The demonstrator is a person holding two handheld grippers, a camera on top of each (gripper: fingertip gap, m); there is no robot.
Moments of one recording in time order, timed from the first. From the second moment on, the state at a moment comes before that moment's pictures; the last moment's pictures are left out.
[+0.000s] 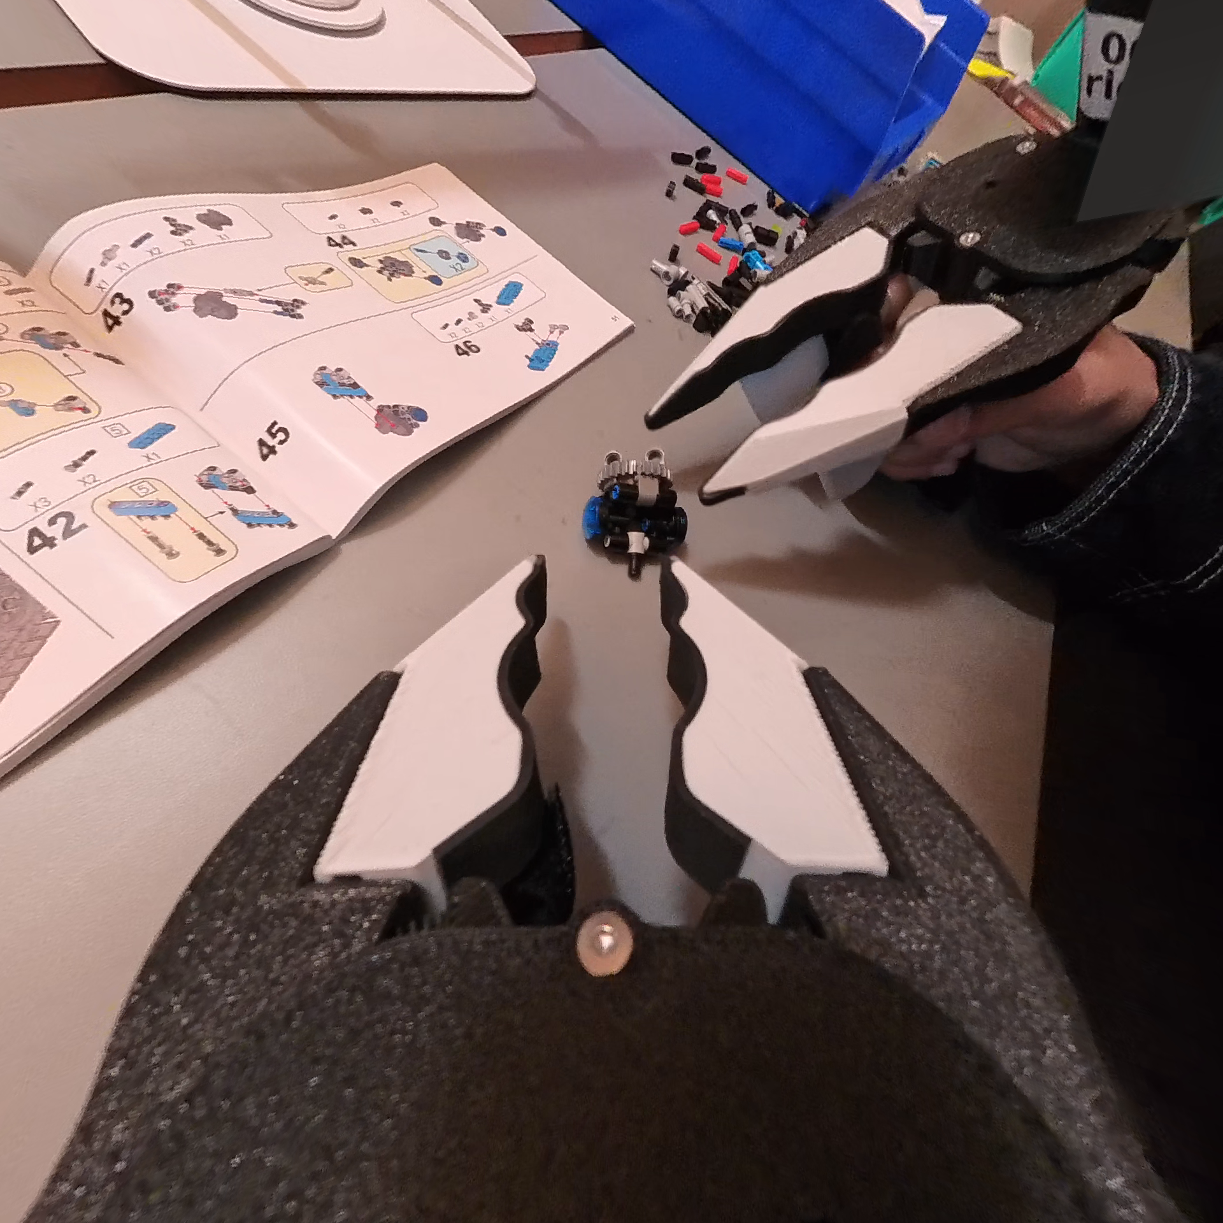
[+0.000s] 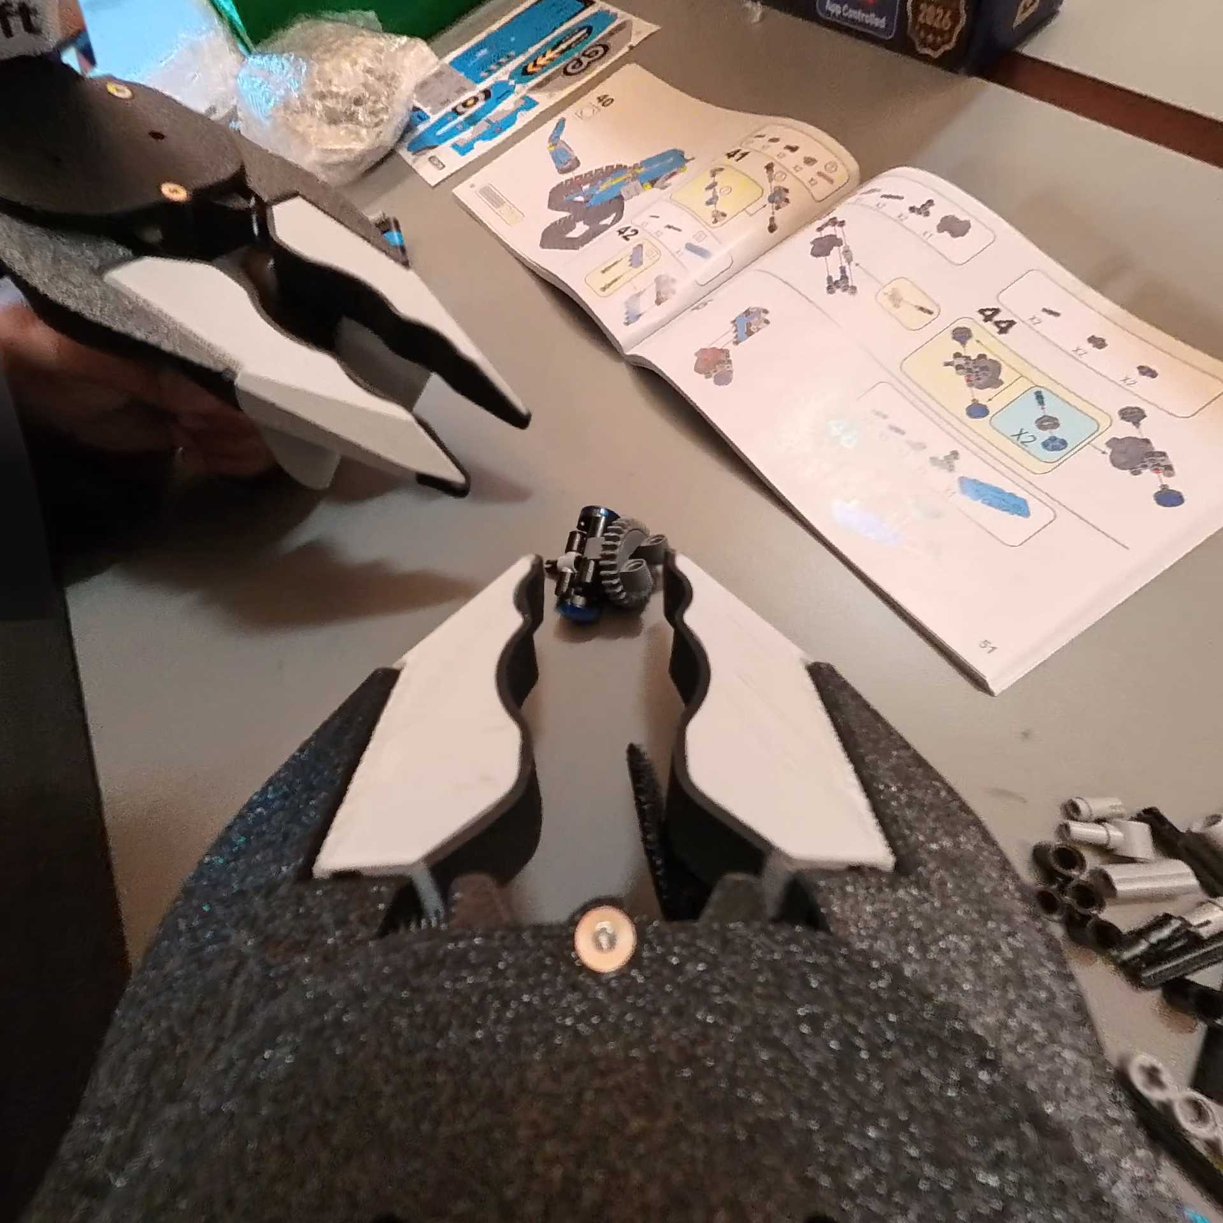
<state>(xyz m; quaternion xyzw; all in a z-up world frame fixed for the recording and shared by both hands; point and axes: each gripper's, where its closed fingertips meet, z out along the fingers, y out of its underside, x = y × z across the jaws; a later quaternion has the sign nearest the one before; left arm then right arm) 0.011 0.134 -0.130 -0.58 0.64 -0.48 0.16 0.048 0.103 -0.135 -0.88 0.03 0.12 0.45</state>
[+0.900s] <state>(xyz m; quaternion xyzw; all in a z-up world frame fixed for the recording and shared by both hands) 0.011 0.134 -0.131 -0.58 0.64 -0.48 0.16 0.045 0.107 -0.132 -0.88 0.00 0.09 0.47</state>
